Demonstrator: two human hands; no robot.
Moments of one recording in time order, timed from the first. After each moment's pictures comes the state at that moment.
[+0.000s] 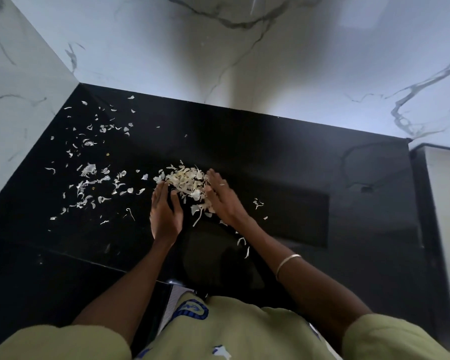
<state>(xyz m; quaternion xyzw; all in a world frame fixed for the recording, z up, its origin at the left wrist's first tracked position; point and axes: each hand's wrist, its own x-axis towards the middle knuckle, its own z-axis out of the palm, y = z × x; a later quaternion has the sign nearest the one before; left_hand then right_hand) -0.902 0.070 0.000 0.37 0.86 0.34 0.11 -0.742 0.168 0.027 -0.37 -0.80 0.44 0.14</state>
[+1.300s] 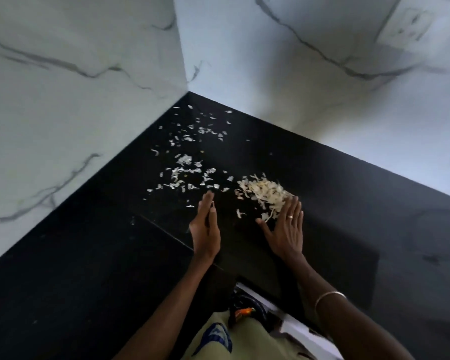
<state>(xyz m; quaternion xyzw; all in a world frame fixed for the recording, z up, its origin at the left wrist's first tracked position) -0.944 -0.041 0.046 0.29 0.73 0.61 0.09 -0.783 0.098 0.013 -0.48 -0.86 0.19 0.04</state>
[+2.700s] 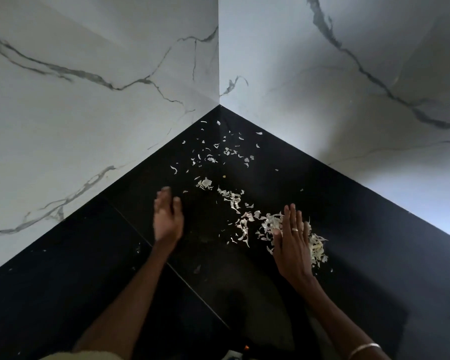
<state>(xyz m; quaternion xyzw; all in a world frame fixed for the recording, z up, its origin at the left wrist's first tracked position) -1.141 -0.030 0.004 0.18 0.89 0.41 0.07 -0.866 0.154 0.020 -0.37 -0.91 0.18 0.10</state>
